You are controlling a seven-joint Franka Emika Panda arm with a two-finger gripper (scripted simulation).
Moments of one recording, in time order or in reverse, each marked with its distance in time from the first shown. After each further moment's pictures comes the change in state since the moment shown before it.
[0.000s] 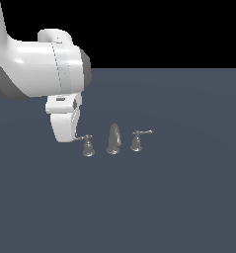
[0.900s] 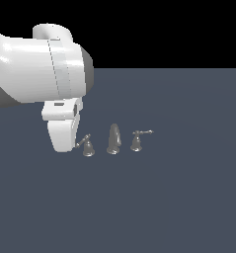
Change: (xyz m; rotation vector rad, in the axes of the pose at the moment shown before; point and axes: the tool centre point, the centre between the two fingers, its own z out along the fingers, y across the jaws) arm 0.005 0.040 0.000 0.007 -0.008 -0.013
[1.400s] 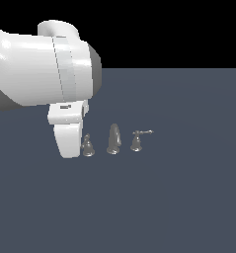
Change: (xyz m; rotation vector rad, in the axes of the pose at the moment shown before) arm 0.017 0.025 0.000 -0.009 -0.001 -0.030
